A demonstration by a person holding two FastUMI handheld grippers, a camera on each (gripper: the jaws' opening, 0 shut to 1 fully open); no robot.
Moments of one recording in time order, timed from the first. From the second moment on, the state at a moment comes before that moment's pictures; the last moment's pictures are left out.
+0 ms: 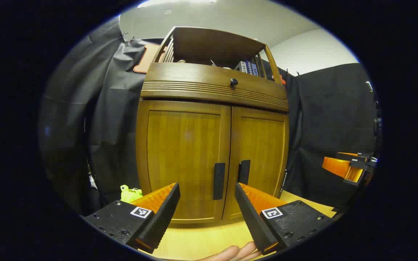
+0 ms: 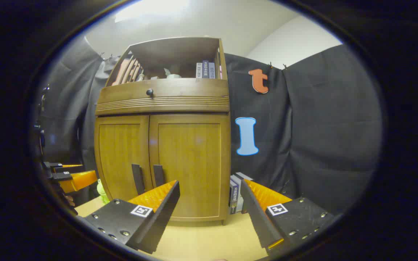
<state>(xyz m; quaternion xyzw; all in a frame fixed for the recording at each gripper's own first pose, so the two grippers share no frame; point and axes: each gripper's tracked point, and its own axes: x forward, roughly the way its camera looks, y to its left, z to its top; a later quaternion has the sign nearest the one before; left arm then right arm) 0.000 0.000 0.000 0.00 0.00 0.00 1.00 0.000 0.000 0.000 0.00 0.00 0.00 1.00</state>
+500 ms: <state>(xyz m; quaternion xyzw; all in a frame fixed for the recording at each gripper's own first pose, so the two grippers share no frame) -0.008 0.018 0.011 0.02 -0.02 0.00 1.00 0.020 0.043 -0.018 -0.01 0.02 0.05 1.00</state>
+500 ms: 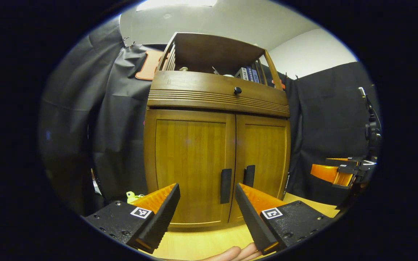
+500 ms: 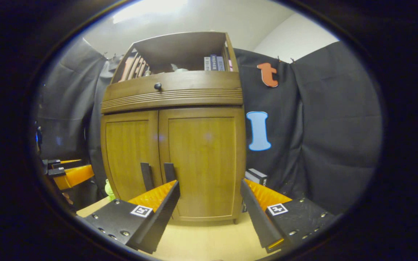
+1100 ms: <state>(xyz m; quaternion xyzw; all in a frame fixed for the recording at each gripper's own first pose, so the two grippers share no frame) -0.003 0.068 0.022 -0.02 -0.02 0.01 1.00 0.104 0.148 -0.037 0.00 0.03 0.10 0.99</state>
